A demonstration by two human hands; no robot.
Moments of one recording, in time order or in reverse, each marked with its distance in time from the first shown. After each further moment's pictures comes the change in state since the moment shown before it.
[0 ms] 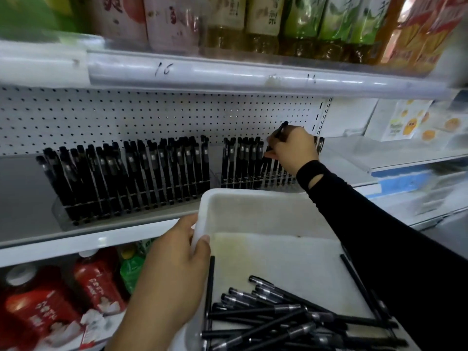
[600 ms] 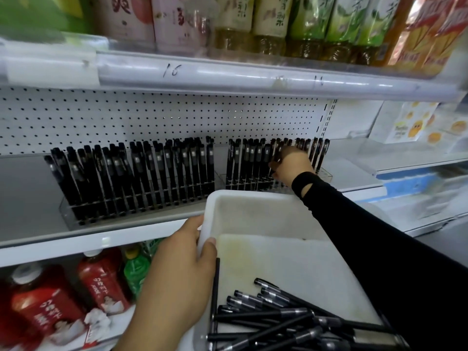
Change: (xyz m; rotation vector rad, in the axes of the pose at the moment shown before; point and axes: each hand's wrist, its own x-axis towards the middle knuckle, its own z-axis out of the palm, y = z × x) left_hand 0.000 -0.001 -0.001 -0.008 -0.008 0.003; right_hand 0.009 0.032 0.023 -0.524 -0.131 0.036
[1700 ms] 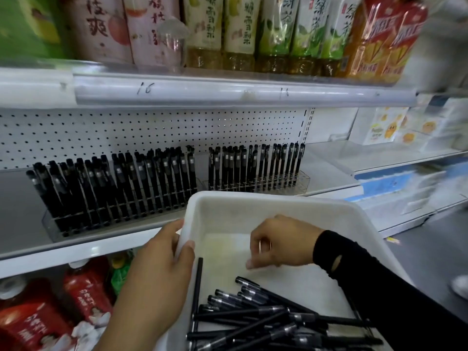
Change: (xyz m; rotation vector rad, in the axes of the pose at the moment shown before) left_hand -0.011 0.007 -0.001 -0.041 0.023 0.026; right_hand -0.146 0.015 -0.047 -0.196 -0.699 -0.375
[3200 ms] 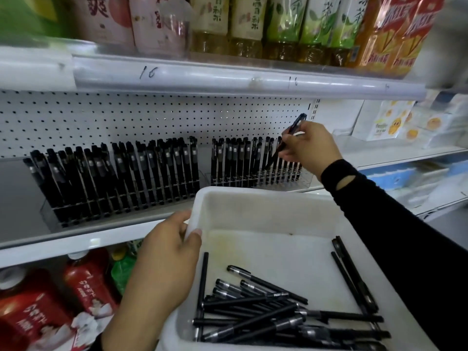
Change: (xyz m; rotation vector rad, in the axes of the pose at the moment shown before) left_hand 0.017 -0.006 0.007 -0.001 -0.006 -0.015; right_hand 0.053 0.049 -0.090 0.808 0.867 0.139
